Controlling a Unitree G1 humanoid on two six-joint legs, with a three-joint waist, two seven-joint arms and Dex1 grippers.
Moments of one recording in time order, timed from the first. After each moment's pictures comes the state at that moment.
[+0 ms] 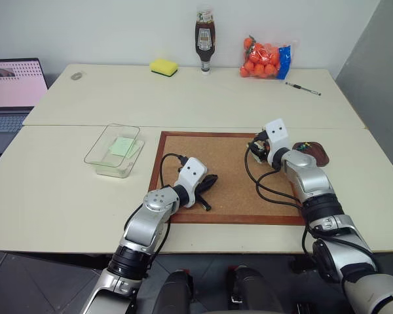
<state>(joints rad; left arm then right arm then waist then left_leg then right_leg) -0.34 0.25 -0.23 -0.02 -0.09 0.43 -0.57 -0.75 -0.29 0.04 0.54 0.02 0.34 0.39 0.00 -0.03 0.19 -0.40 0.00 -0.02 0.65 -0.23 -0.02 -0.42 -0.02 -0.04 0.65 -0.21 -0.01</state>
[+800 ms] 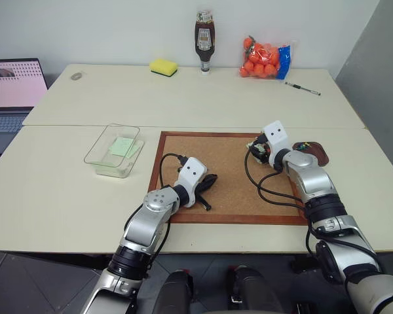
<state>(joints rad) -0.34 0.25 -0.23 -0.02 -0.09 0.43 -0.56 -0.75 -0.31 0.07 0.53 -0.02 0.38 0.41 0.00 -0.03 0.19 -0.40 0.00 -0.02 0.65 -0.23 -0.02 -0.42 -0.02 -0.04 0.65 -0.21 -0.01</state>
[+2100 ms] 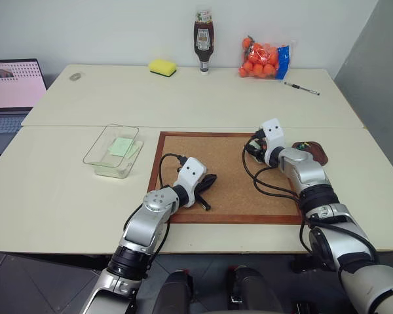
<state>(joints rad) -0.34 0.25 -0.23 -0.02 -0.09 0.43 -0.56 -0.86 -0.26 0.01 0.73 0.06 0.36 0.45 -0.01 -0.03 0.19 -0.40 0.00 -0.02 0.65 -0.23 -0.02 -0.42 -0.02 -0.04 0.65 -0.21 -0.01</state>
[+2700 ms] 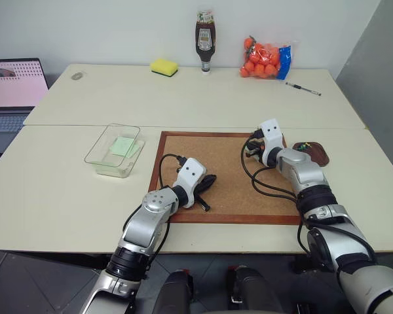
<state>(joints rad) -0.33 0.26 -0.23 -0.03 -0.09 0.43 -0.56 -0.84 -0.25 0.00 0.70 0.07 0.38 0.45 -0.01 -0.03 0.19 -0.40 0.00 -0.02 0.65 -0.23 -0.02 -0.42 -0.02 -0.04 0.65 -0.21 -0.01</state>
